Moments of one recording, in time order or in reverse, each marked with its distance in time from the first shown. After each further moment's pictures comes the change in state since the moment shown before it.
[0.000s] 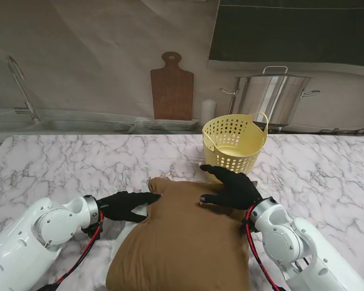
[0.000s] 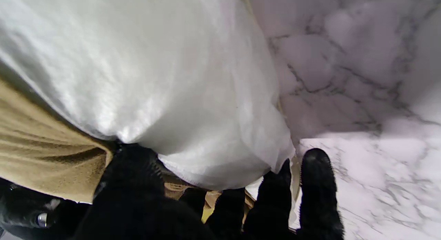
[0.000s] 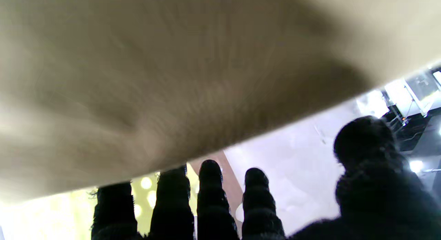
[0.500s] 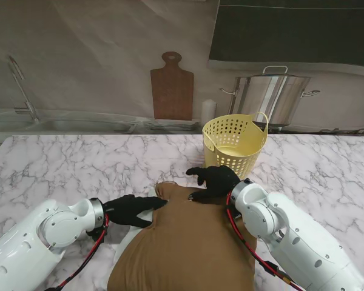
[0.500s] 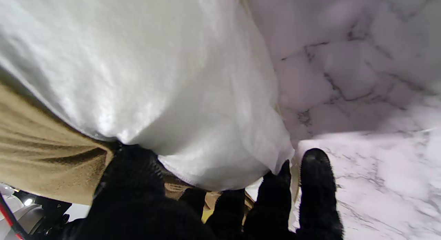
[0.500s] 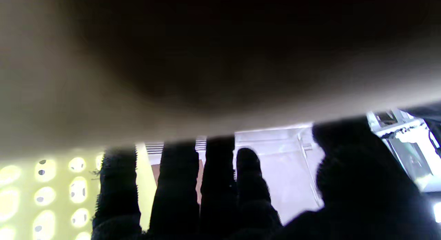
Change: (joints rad) left arm -0.001 0.001 0.037 -0.023 0.013 -0.017 -0.010; right arm 0.290 0.020 -0.250 0.142 -0.099 0.076 0.128; left_hand 0.001 0.000 0.000 0.000 -0.001 0.000 -0.009 -0.001 -0.009 0.000 -0.005 -0.002 -0.009 -0.001 0.000 -0.001 0.000 -0.005 0.000 0.000; right_hand 0.159 -0.089 0.019 0.000 0.188 0.069 0.112 0.053 0.435 -0.106 0.344 0.211 0.439 -0.064 0.238 0.207 0.160 -0.015 0.266 0.050
